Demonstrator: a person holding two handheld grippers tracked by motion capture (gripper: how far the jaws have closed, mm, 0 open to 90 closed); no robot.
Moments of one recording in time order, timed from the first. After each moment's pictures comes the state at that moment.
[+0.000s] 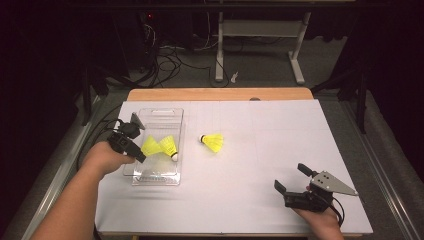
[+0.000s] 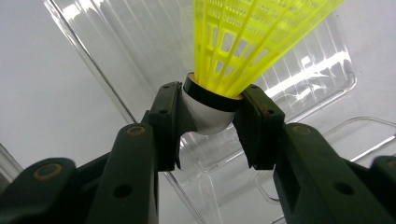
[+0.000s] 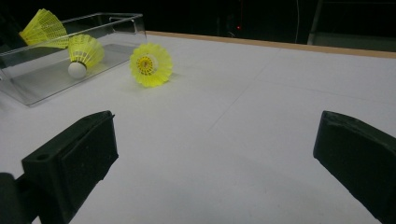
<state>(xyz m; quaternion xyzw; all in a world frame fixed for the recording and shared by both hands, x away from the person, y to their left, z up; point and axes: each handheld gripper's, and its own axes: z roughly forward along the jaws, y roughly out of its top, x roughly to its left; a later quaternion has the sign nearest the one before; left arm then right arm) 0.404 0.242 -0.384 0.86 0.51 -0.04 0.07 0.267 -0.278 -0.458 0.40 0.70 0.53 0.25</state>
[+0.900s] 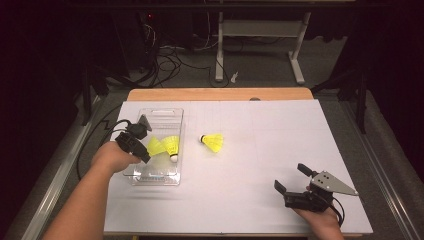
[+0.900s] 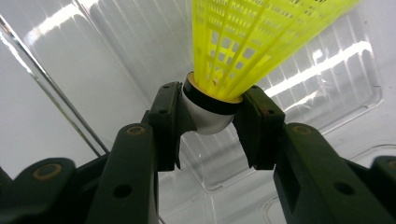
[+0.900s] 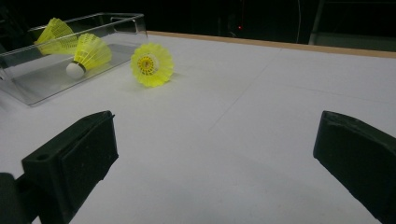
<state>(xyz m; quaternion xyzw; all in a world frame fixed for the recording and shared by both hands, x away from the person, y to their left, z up) 0.414 0.227 -0.400 0.86 0.51 -0.03 0.04 0.267 -0.279 -0.458 0.39 0.70 0.53 0.25</state>
